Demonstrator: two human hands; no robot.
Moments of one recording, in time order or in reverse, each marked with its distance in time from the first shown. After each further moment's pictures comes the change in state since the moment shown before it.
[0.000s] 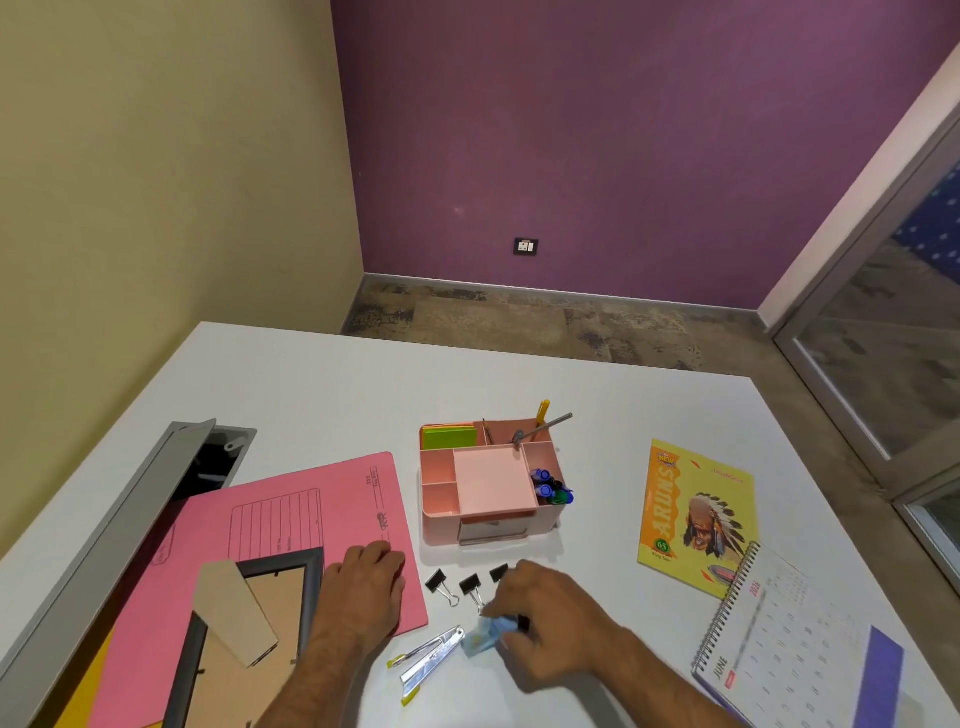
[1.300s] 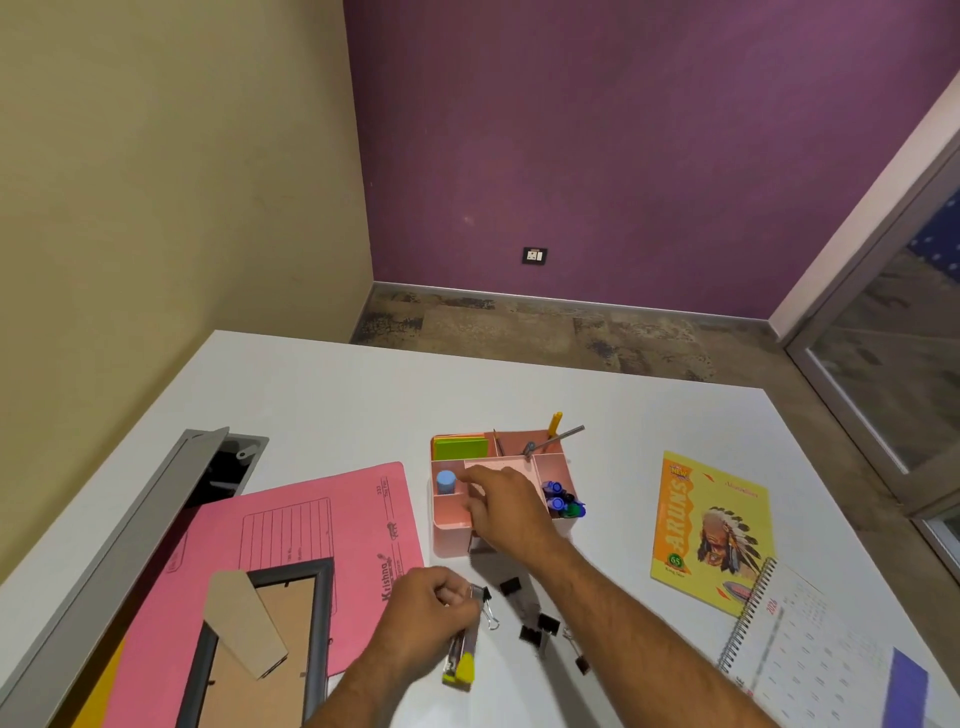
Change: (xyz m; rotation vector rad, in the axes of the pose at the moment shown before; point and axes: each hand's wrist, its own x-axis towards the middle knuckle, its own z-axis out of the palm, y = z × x) left_hand -0.014 0.061 -0.028 -1.180 -0.157 -0.220; right_hand 0.119 -0.016 -0.040 0.046 0.275 0.355
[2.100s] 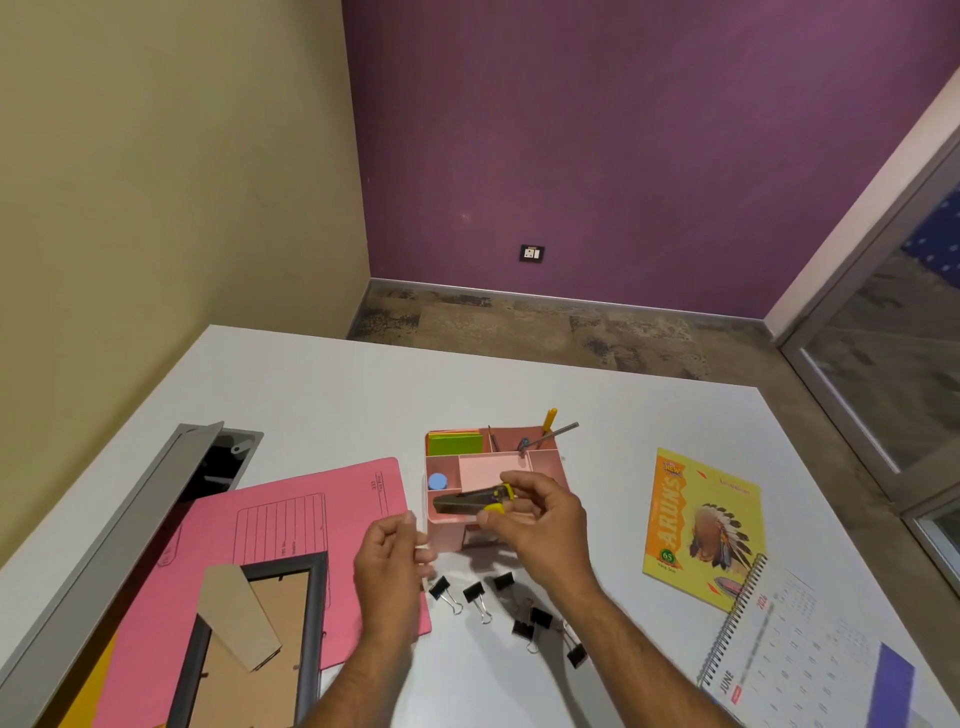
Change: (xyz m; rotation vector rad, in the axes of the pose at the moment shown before) left_hand 0.008 0.022 -0.001 -0.522 0.522 0.059; right_hand -0.064 -0.006 -0.033 0.826 0.295 0.302
